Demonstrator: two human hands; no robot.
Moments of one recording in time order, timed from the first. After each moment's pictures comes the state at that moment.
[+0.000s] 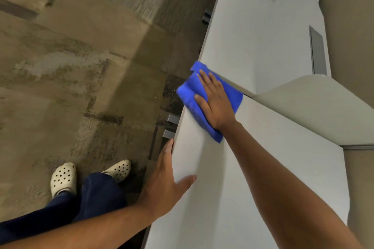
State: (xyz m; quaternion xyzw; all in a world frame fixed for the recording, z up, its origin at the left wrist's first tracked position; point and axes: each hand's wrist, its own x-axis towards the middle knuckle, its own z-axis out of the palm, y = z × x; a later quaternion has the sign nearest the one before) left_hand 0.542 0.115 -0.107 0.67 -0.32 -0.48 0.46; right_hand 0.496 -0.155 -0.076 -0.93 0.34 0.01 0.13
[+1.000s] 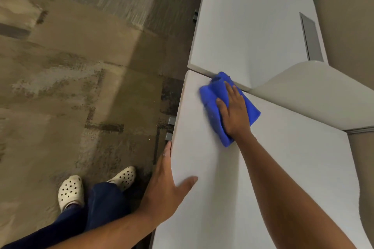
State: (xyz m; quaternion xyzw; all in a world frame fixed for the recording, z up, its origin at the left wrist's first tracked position) left_hand 0.542 0.116 -0.115 0.69 -0.33 -0.48 0.44; right_hand 0.433 -0.154 -0.074 -0.84 0.52 -0.06 0.17
